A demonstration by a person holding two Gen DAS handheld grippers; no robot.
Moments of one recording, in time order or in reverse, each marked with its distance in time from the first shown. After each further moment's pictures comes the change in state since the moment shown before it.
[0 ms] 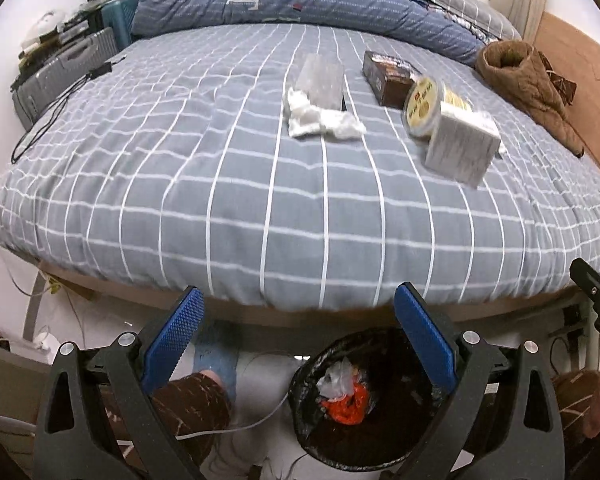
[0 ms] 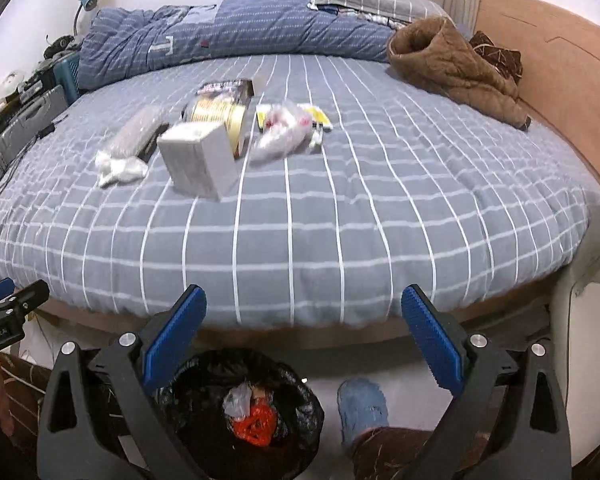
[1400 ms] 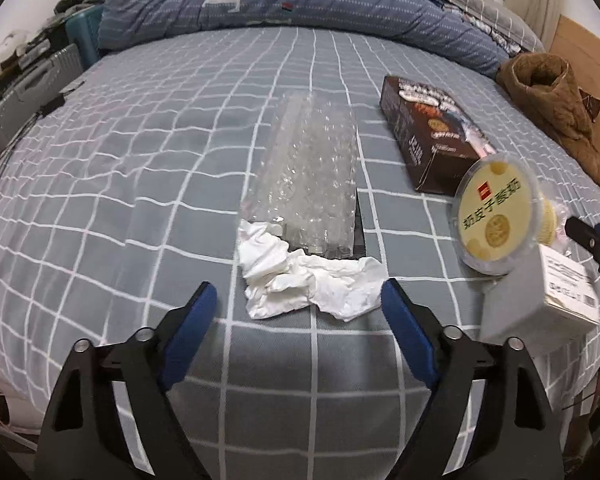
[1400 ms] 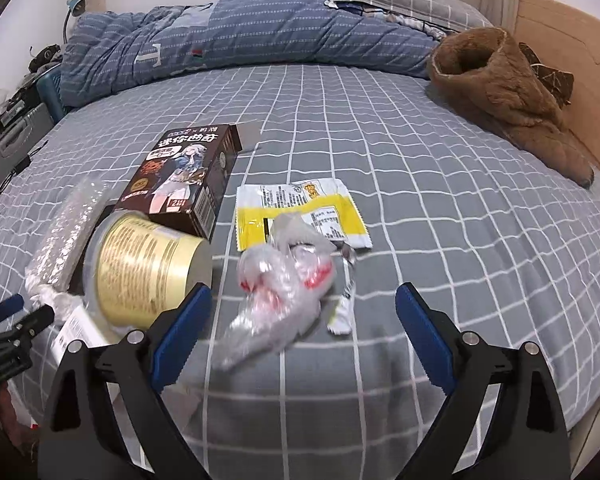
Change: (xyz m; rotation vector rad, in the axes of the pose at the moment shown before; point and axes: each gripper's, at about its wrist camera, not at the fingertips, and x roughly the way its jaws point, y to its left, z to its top) left arm 0.129 -0.017 0.142 0.019 0.008 -0.002; right arm 0.163 0.004 0.157 -0.029 0.012 0.049
